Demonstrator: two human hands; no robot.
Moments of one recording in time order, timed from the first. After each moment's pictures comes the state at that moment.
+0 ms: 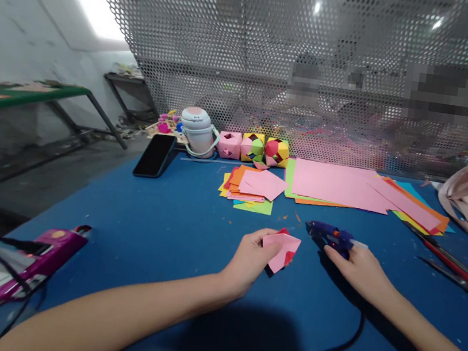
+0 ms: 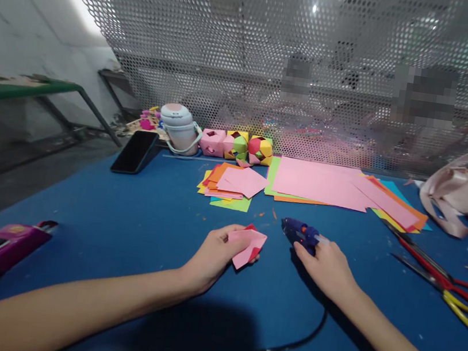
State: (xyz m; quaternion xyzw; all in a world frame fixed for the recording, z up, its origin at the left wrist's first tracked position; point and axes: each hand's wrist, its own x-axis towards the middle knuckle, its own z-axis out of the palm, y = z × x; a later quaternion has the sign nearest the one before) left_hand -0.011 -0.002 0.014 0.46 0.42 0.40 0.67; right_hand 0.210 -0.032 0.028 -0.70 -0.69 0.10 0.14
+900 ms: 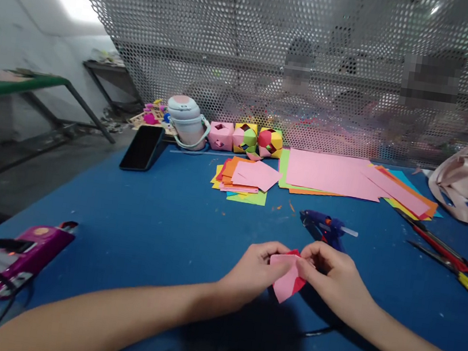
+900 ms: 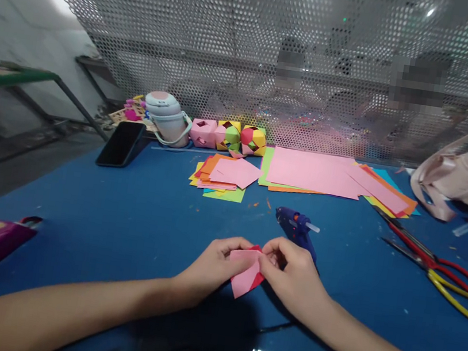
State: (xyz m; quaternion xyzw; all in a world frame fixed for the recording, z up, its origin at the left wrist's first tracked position) left_hand -0.006 -0.030 0.030 0.56 0.44 0.30 0.64; right_hand 0.153 -0.073 0.049 -0.59 -0.65 0.32 0.36
